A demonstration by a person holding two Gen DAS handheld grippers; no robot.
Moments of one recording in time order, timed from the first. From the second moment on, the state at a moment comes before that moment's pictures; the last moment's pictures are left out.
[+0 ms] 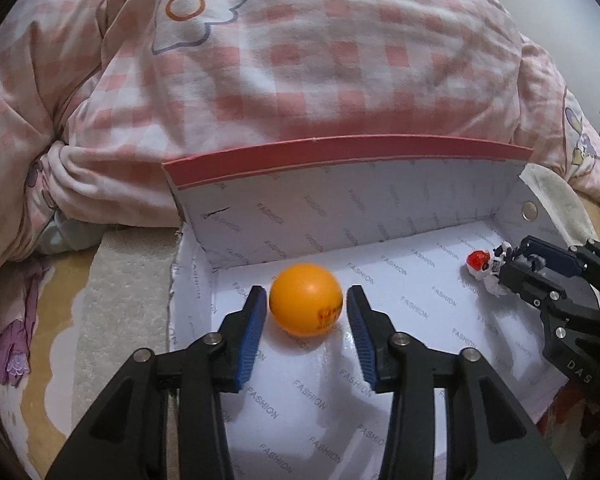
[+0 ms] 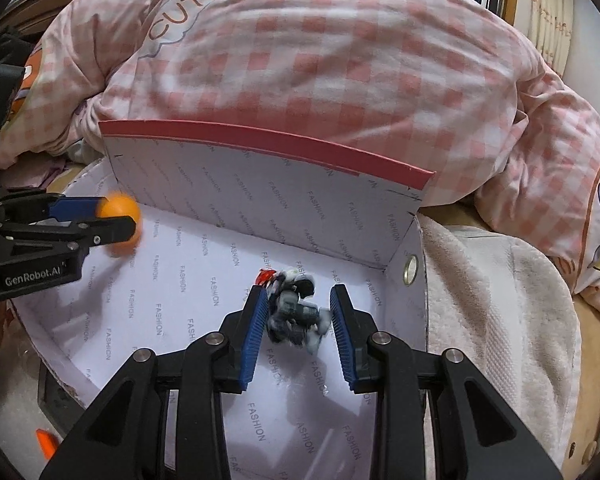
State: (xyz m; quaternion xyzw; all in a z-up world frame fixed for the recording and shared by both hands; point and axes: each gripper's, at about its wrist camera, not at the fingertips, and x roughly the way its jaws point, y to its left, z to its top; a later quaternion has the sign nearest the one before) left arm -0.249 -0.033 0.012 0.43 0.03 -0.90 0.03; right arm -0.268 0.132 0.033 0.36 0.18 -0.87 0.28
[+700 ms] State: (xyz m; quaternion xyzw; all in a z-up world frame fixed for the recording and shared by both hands) left arm -0.248 -0.021 0.021 0.41 0.02 -0.91 0.03; right arm -0.265 0.138 0.037 0.35 0.16 -0.87 0.29
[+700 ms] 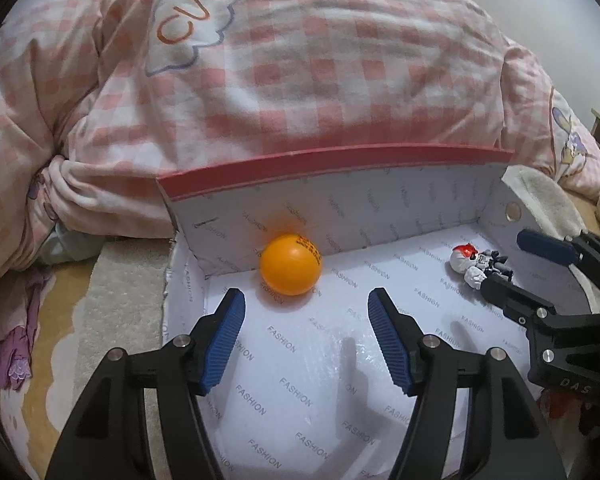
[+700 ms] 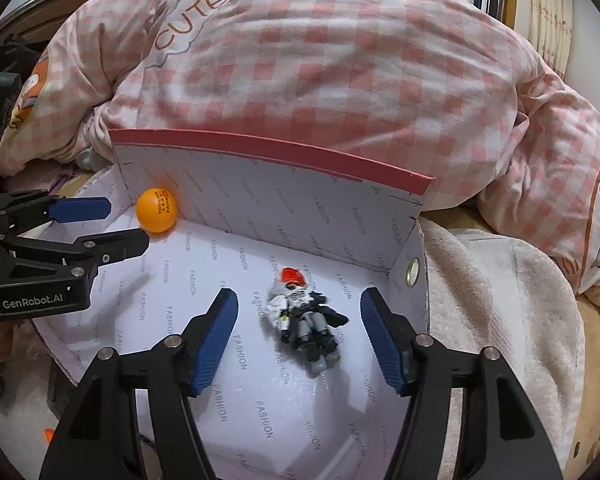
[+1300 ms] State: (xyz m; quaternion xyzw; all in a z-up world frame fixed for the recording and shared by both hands) left arm -0.143 -0.016 0.069 0.34 -0.01 -0.94 0.06; right arm -0.204 0.177 0.080 0.29 0.10 -0.89 0.33
